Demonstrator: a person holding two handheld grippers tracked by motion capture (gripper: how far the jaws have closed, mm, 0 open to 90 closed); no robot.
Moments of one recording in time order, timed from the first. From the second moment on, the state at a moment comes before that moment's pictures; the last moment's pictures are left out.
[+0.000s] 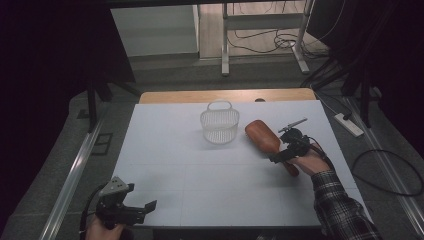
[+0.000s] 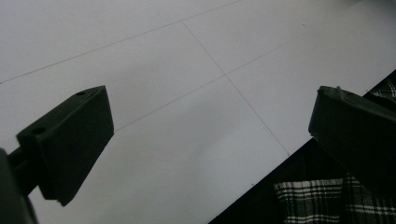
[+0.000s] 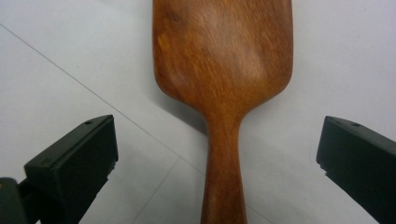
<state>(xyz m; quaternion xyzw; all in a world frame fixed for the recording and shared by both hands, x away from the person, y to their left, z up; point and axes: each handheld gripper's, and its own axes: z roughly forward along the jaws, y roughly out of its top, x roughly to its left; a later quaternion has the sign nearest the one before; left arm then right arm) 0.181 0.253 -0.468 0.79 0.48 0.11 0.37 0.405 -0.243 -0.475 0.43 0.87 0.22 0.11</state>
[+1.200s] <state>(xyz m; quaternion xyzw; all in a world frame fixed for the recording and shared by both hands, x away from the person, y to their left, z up) 0.181 0.253 -0.468 0.79 0.48 0.11 0.38 0.412 -0.235 -0.496 0.43 0.88 0.17 0.12</state>
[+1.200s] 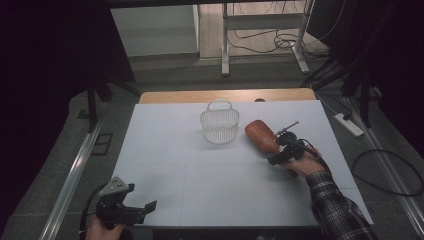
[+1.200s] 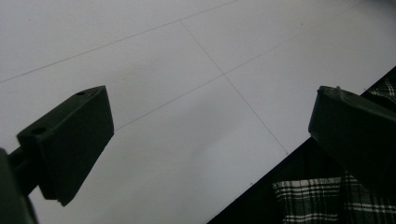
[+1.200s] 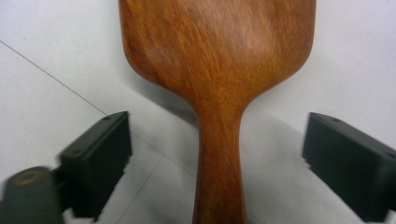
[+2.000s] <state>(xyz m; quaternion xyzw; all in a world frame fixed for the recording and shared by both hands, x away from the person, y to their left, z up) 0.181 0.252 -0.468 0.79 0.48 0.11 0.37 0.415 -0.238 -0.491 0.44 0.87 0.18 0.09</state>
